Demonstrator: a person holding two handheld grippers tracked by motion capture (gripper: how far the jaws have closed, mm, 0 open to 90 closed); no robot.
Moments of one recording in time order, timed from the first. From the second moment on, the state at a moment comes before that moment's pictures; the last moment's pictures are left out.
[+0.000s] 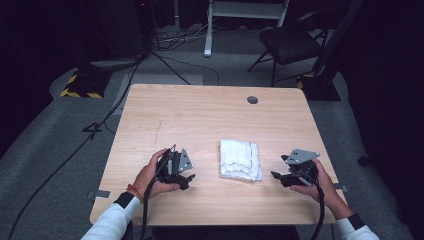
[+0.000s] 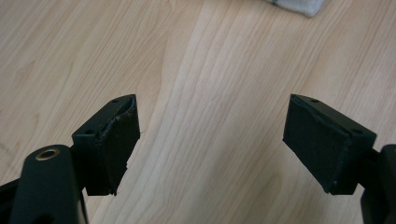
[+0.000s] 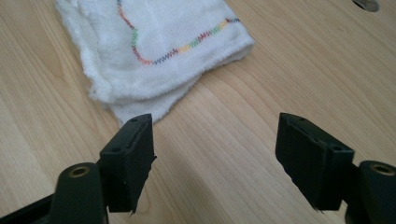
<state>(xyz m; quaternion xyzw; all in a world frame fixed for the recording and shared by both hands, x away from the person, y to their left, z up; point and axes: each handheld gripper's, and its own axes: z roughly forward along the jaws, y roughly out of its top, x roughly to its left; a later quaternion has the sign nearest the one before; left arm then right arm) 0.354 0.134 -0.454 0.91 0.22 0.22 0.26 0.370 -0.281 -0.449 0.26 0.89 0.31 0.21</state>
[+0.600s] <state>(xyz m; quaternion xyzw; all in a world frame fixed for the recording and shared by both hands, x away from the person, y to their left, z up) 0.330 0.183 -0.462 0.90 0.26 0.25 0.26 0.349 -0.329 -0.462 0.29 0.88 0.28 0.23</state>
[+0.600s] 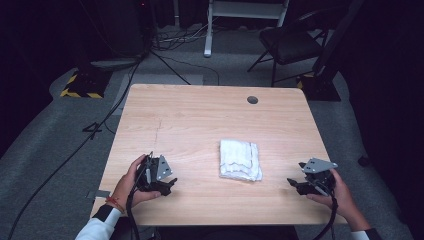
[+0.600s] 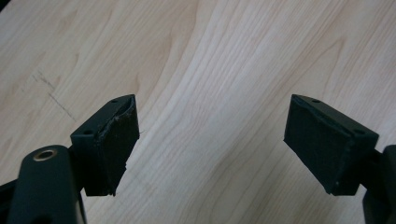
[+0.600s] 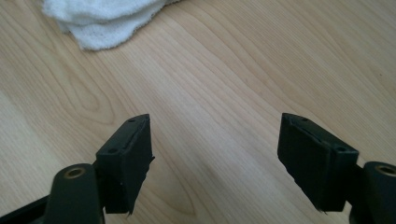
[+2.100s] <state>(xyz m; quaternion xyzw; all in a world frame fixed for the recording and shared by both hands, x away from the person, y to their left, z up) 0.330 0.270 -0.504 0.83 0.41 0.16 0.34 0.338 -0.409 -0.503 0.44 0.80 0.35 0.20</state>
